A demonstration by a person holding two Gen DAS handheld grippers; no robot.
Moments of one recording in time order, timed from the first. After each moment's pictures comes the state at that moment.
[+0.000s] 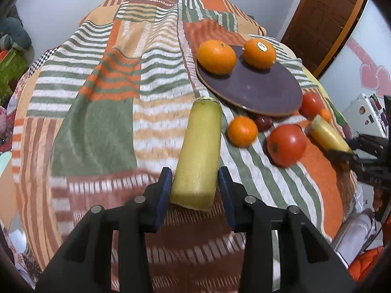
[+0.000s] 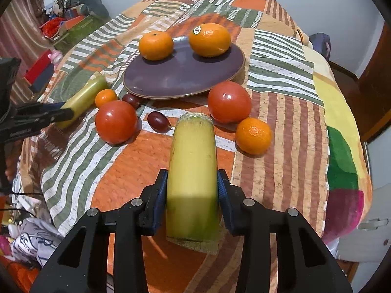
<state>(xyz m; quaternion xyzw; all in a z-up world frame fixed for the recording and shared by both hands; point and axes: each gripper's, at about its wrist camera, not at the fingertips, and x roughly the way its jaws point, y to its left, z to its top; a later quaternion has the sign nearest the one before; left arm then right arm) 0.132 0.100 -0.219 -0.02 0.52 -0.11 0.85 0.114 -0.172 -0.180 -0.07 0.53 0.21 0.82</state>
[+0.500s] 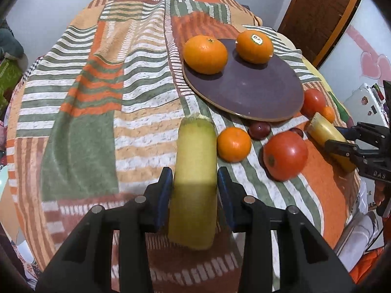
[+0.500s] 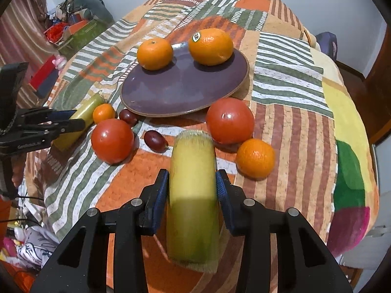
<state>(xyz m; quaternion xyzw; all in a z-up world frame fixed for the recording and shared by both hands) 0.164 0.079 -0.227 0.00 0.54 -0.12 0.84 0.137 -0.171 -0.183 -0.05 0.52 0.23 0.82</state>
